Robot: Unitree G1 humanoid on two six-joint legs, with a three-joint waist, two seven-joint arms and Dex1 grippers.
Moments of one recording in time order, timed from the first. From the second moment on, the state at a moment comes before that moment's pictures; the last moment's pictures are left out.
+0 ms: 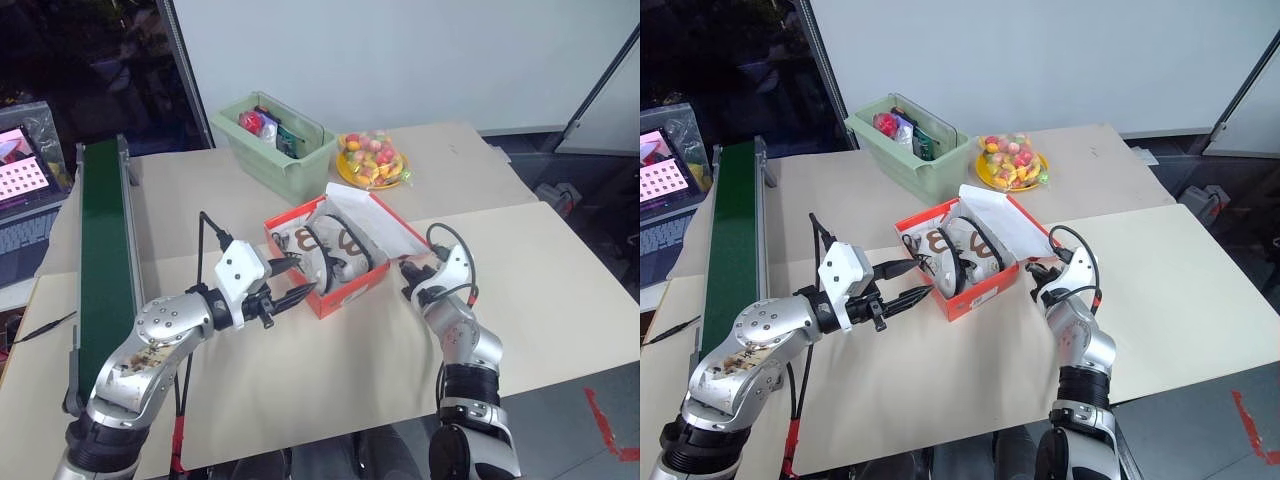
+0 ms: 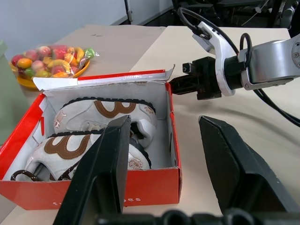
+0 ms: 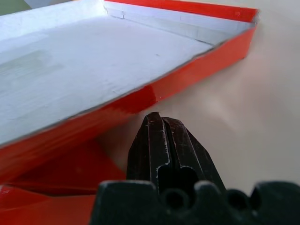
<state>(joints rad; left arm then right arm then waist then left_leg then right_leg) -0.20 0.57 -0.05 -0.55 -0.39 0.53 -0.67 -0.48 0.01 -0.44 0.25 0.39 0.57 0.08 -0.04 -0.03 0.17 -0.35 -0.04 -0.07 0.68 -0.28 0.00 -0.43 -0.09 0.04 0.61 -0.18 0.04</state>
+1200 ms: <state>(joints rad) -0.20 0.58 -0.04 -0.56 -0.39 0.54 -0.65 -0.44 0.02 -0.25 0.02 0.80 0.61 0.43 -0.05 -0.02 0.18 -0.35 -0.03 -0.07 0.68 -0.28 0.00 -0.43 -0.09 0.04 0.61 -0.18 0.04</state>
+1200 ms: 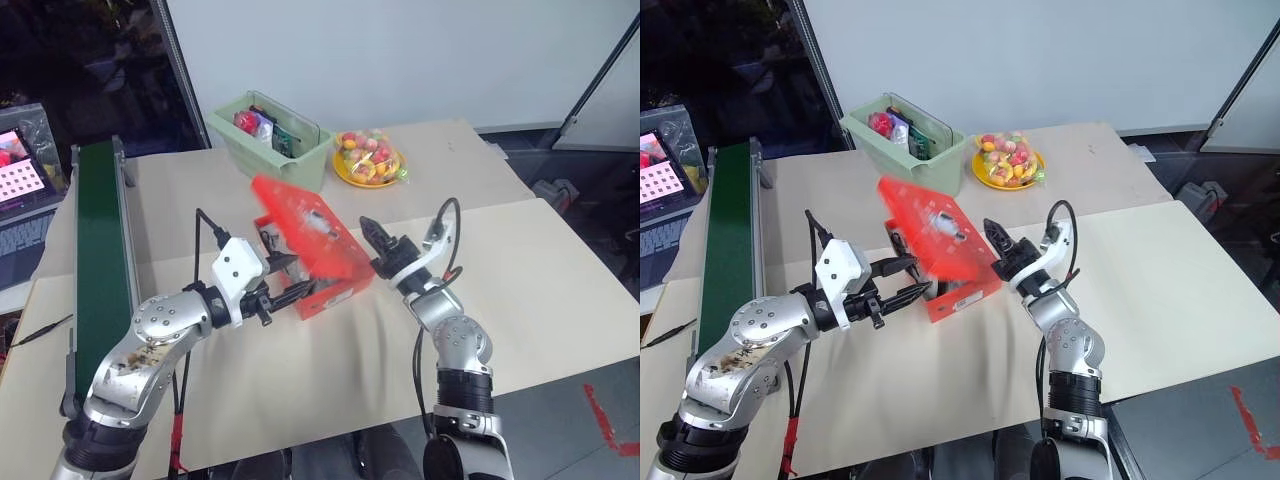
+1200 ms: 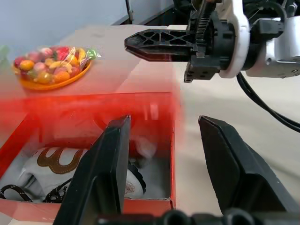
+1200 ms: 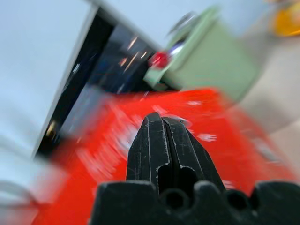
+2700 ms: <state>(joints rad) -0.17 0.39 0.23 -0.46 -0.38 0.61 -0.27 -0.54 -0.15 -0.07 -0.19 0.51 0.85 0.44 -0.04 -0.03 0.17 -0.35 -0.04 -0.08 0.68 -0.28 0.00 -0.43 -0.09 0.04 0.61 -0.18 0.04</state>
